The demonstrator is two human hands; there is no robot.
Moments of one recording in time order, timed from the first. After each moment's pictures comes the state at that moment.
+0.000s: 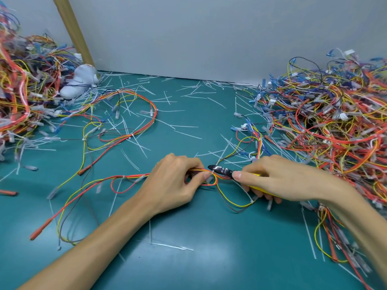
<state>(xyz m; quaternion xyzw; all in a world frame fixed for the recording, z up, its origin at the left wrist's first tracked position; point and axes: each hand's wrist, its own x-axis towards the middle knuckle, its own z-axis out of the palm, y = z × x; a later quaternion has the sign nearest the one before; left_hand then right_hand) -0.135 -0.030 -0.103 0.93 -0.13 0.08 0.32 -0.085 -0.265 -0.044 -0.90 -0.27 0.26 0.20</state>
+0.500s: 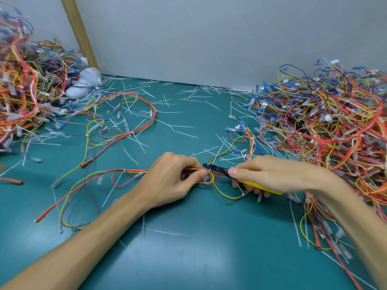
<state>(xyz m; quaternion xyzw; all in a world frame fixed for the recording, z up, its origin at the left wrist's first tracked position) -0.144 -0.034 -0.104 0.92 -0.17 0.11 0.33 -0.094 -0.268 -0.037 -0.89 -0.27 0.31 0.19</state>
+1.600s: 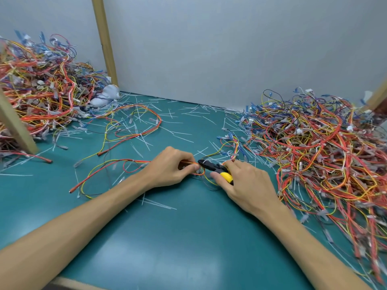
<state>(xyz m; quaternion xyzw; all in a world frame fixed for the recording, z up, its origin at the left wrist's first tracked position) -0.158 -0.048 -0.093 0.92 -0.18 0.13 0.31 -0.146 -0.278 -0.094 -0.94 -0.28 -0.19 0.03</state>
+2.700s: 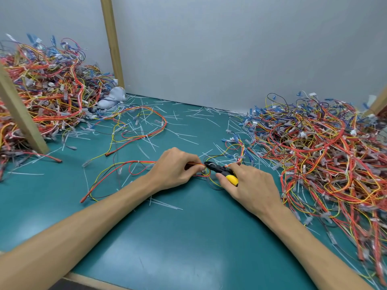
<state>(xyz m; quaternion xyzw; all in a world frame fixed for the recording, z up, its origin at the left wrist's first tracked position) -0.159 -0.047 -0.097 0.93 -0.17 0.20 0.26 -0.151 -0.272 -0.092 -0.94 -0.25 -0.21 0.04</state>
